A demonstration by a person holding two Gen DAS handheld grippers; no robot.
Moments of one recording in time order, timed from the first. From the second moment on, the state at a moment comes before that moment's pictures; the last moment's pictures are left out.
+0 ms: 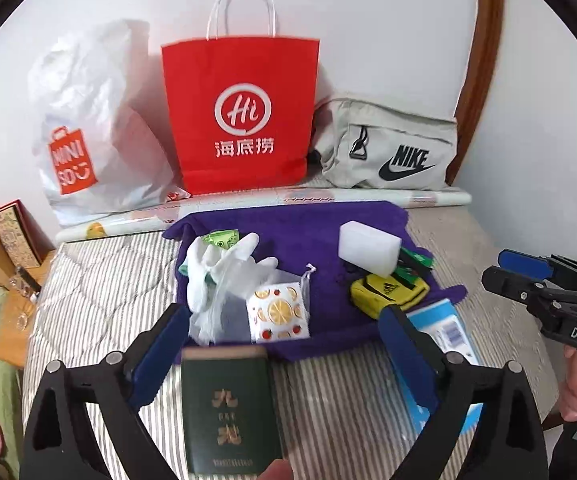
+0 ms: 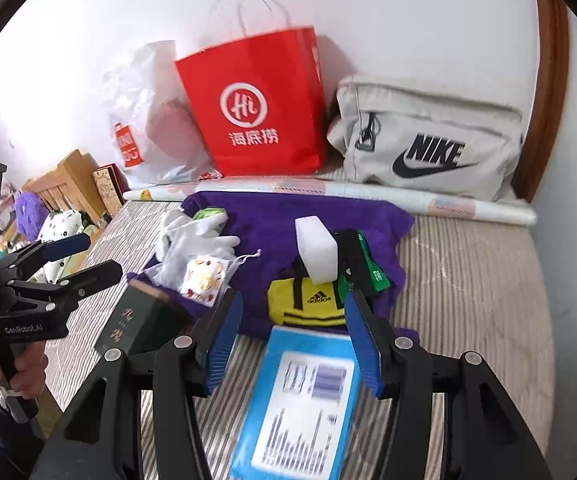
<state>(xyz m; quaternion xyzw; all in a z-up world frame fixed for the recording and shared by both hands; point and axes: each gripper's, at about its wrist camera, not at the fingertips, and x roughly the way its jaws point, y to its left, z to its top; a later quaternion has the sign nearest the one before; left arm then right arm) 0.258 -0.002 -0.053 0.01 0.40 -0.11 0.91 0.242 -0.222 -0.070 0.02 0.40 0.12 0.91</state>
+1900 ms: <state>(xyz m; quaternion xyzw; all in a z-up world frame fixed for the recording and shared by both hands) 0.034 -0.001 -0.010 -0.01 0.31 -0.04 0.95 0.028 -0.225 -0.031 0.00 0.31 0.04 0.95</state>
